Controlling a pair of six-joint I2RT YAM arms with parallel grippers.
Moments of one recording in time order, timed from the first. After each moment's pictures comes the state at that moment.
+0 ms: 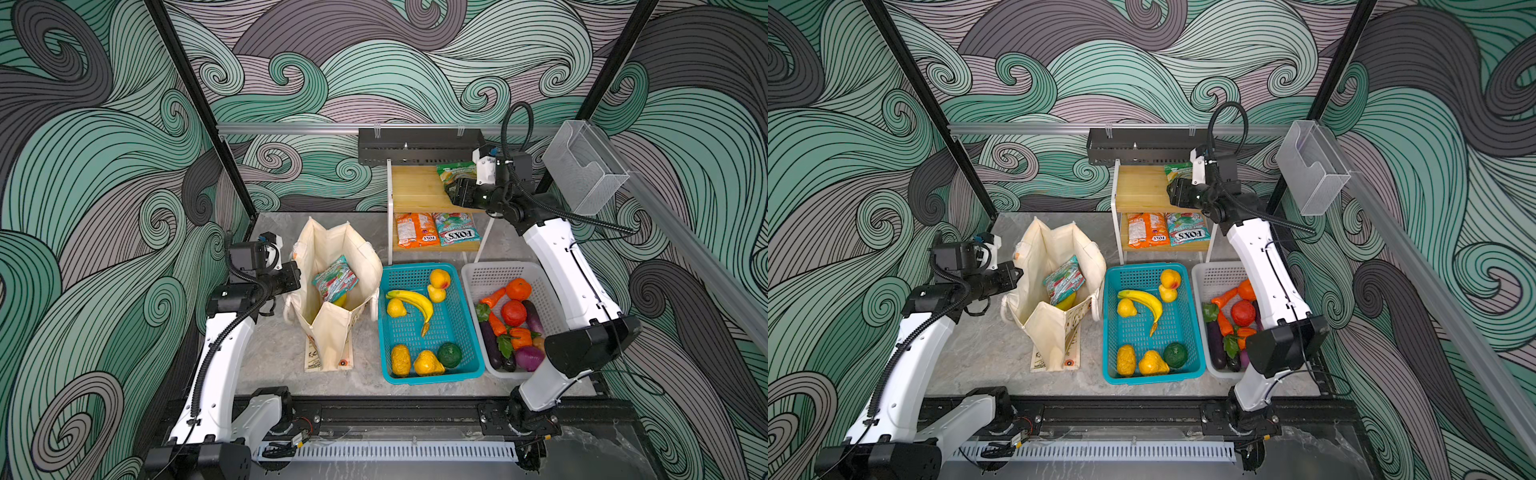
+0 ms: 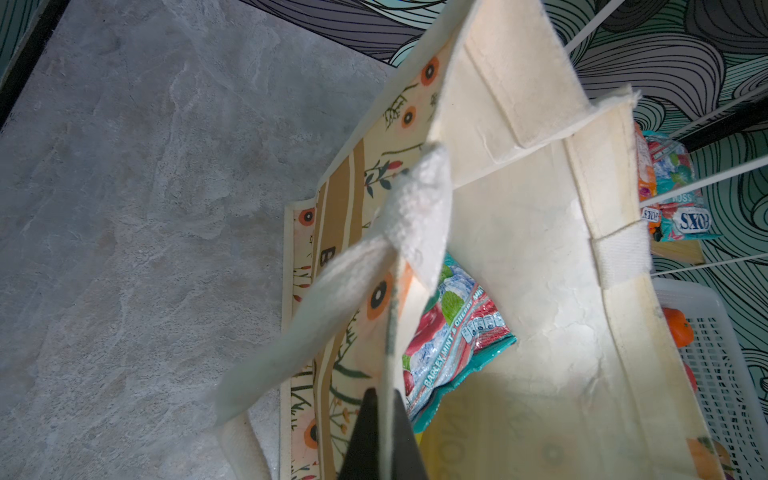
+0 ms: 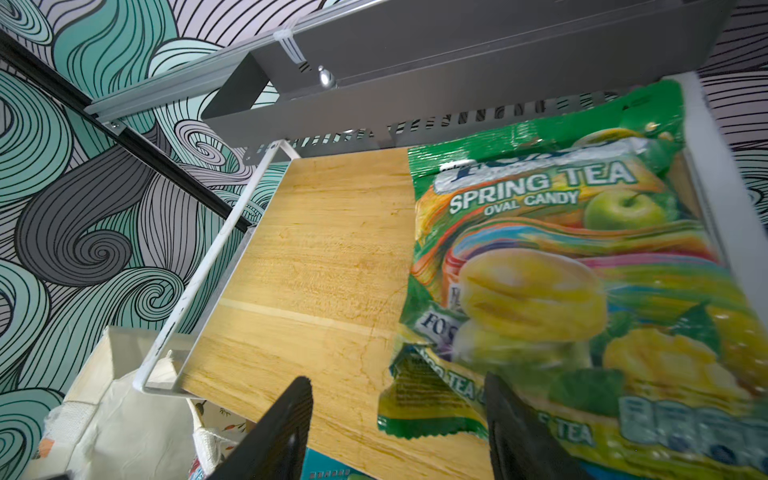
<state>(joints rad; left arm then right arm) 0.06 1.01 1.06 -0.81 0.30 -0.24 0.27 1.70 1.97 -0.76 -0.19 0.27</state>
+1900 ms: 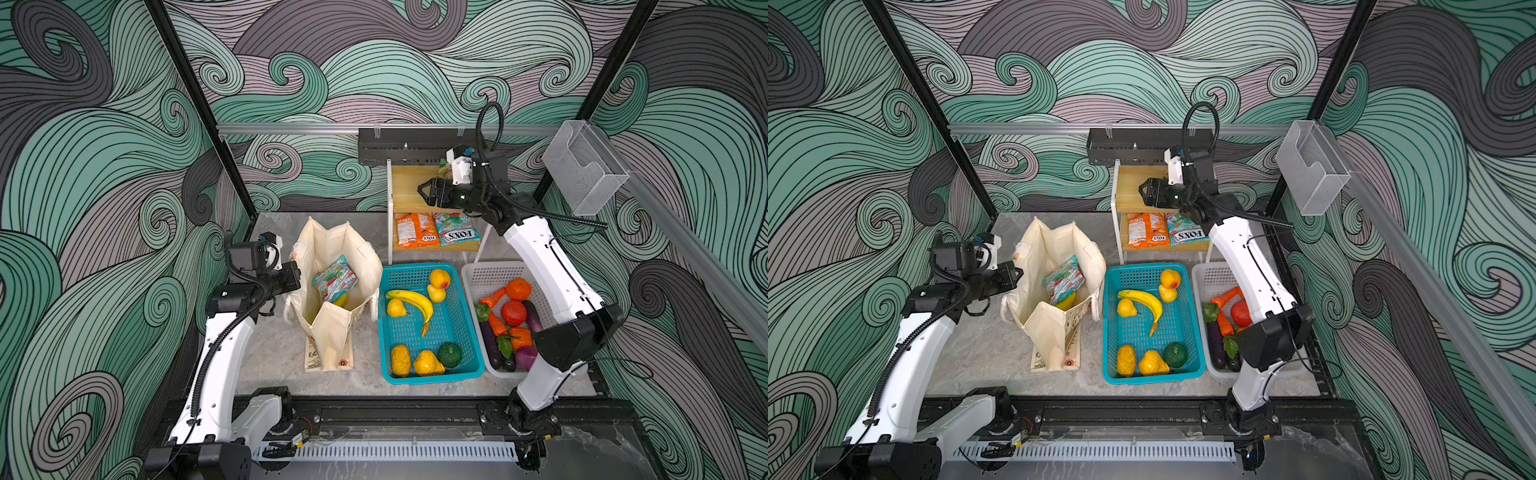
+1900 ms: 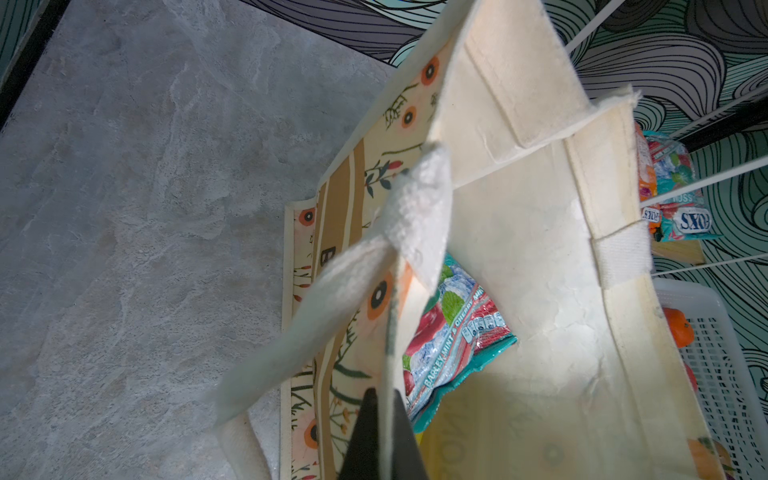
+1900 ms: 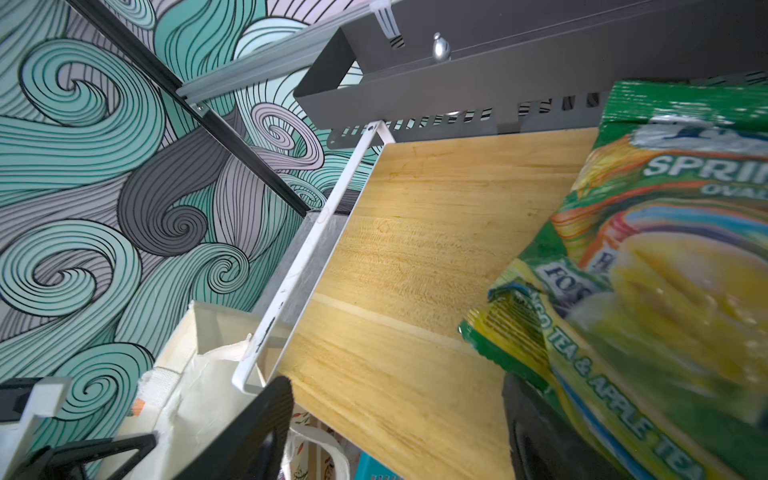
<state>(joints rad) 0.06 1.01 1.06 -0.81 0.29 -0.24 0.38 1.72 1.98 -0.69 -0.24 0.34</state>
